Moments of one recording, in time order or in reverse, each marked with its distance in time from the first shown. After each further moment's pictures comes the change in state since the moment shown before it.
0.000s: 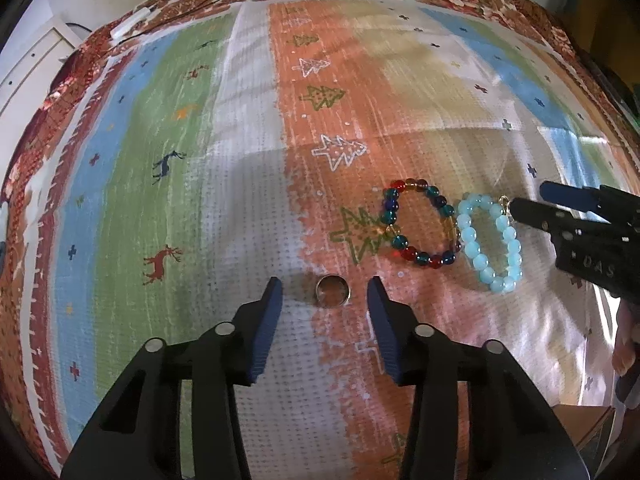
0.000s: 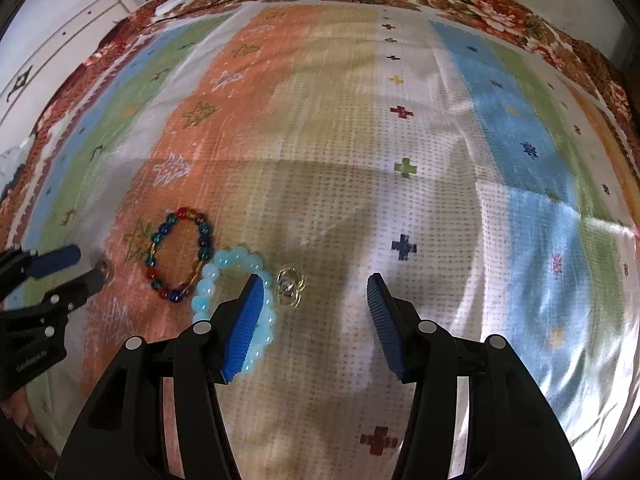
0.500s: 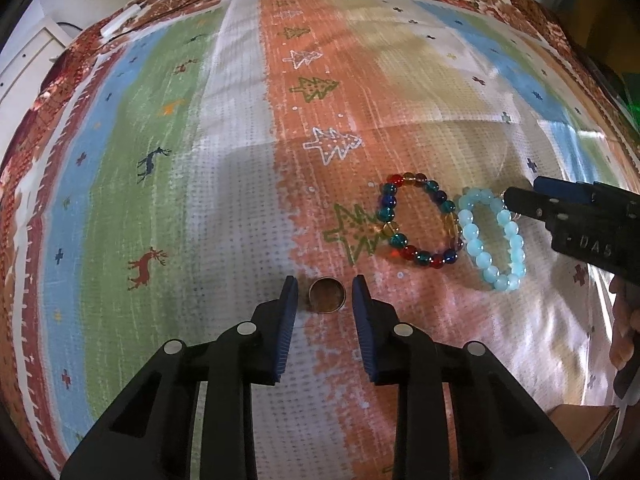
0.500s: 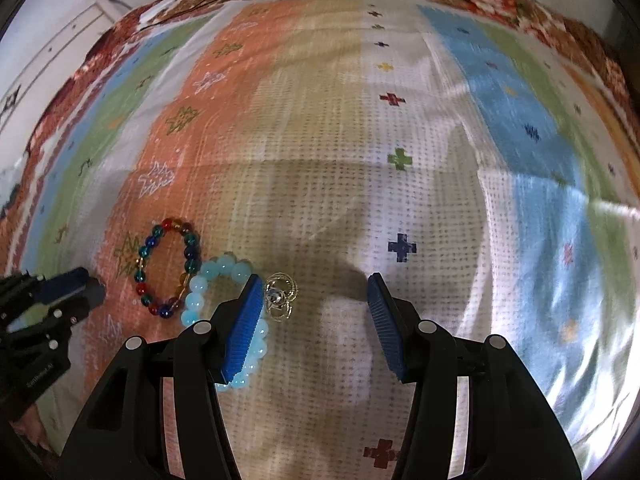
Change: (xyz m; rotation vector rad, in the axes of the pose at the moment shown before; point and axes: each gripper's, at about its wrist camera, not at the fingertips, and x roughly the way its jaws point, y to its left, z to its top) left arm 0.011 0.000 0.001 0.015 0.016 -0.016; right arm 0.013 -0.010 0.004 0.064 0.026 0.021
